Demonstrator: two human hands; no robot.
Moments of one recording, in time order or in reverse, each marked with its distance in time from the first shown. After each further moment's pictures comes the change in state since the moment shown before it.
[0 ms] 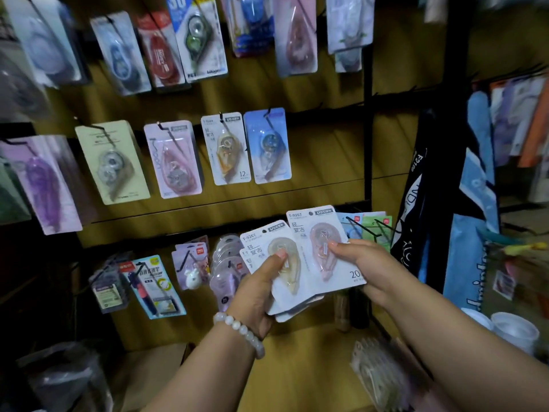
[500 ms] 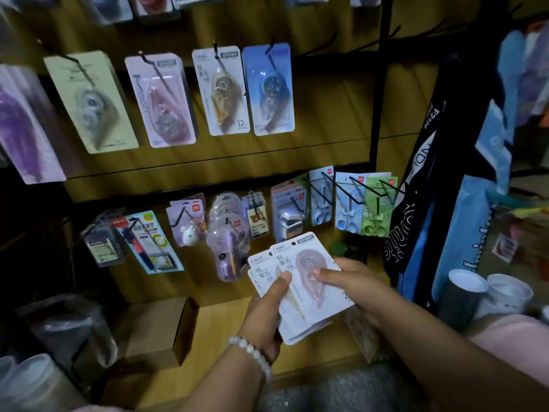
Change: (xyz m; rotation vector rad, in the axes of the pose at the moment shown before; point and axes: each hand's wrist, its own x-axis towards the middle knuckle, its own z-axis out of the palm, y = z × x) left_hand 0.000 -0.101 -0.066 -0.003 0.084 -0.108; right_hand -0.027 0.085 0.000 -0.239 -0.101 0.212
